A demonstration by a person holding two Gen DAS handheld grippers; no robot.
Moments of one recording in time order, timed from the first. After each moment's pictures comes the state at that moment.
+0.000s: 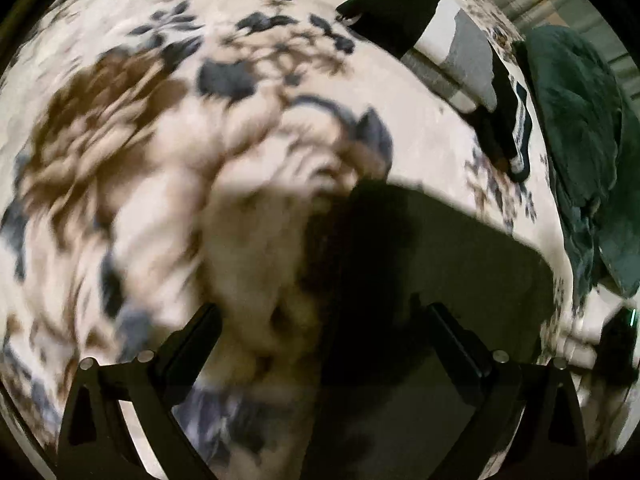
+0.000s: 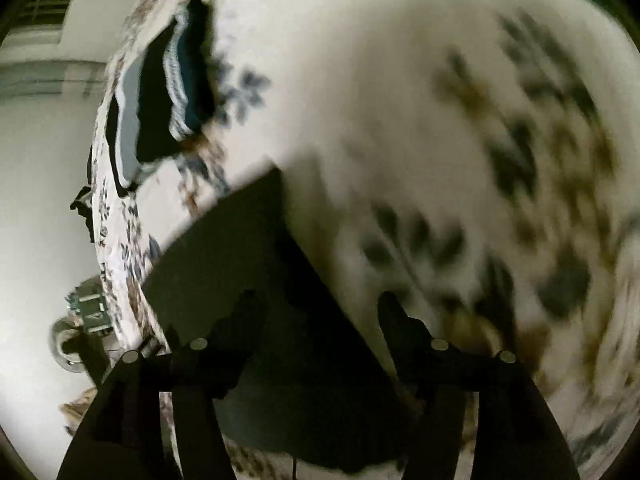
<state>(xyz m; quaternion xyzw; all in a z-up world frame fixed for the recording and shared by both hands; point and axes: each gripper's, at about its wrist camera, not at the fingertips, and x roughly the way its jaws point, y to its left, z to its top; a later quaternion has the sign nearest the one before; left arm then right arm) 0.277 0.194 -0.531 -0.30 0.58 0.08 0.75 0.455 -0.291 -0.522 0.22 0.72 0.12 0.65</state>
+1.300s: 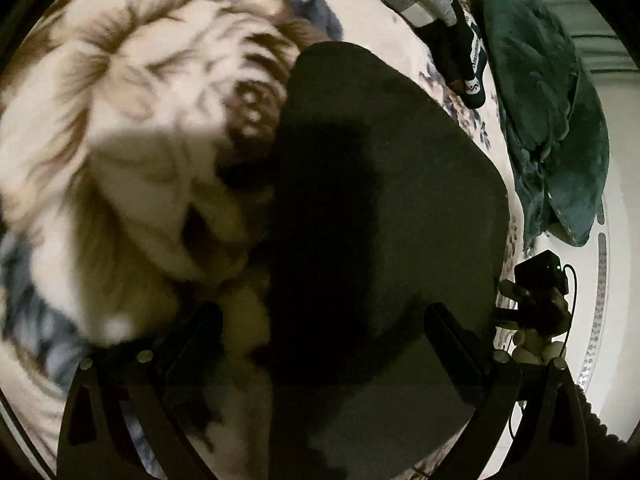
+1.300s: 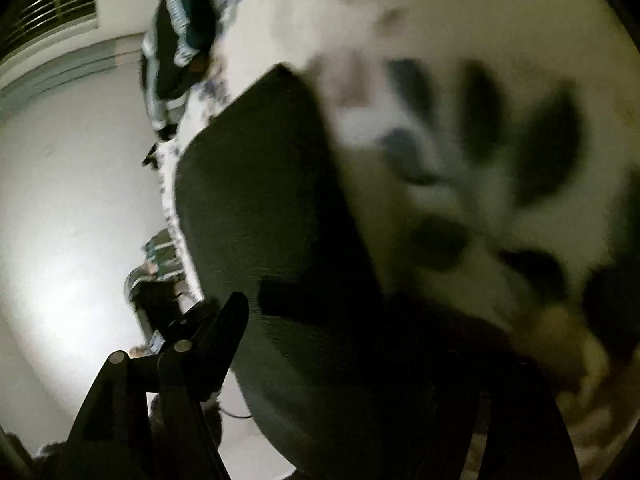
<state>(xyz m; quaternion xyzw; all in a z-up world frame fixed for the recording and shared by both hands) 0.265 0.144 -0.574 -0.37 0.60 -0.08 0.70 0.438 -0.262 -0.614 0.32 0.73 0.28 0.54</state>
